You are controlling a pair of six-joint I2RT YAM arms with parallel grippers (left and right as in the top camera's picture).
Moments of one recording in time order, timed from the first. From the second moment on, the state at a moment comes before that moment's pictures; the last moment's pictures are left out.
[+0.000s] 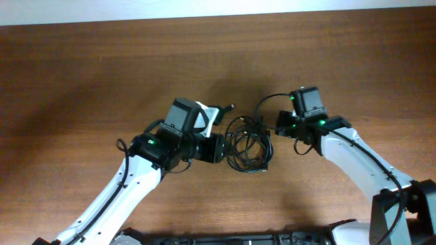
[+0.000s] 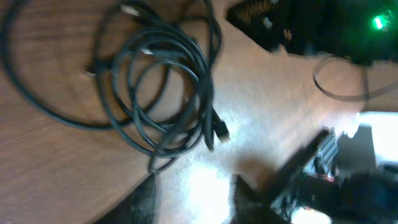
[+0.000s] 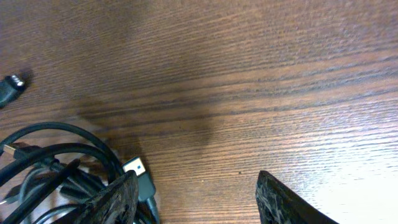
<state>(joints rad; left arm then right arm) -0.50 1.32 0.94 -0.61 0.50 -0.37 0.21 1.51 0.83 -0.43 -0.06 0.47</state>
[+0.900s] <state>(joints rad) -0.73 1.53 0.94 -0.50 -0.01 -0.13 0.09 1.51 0.83 -0.55 -0.56 0.38</state>
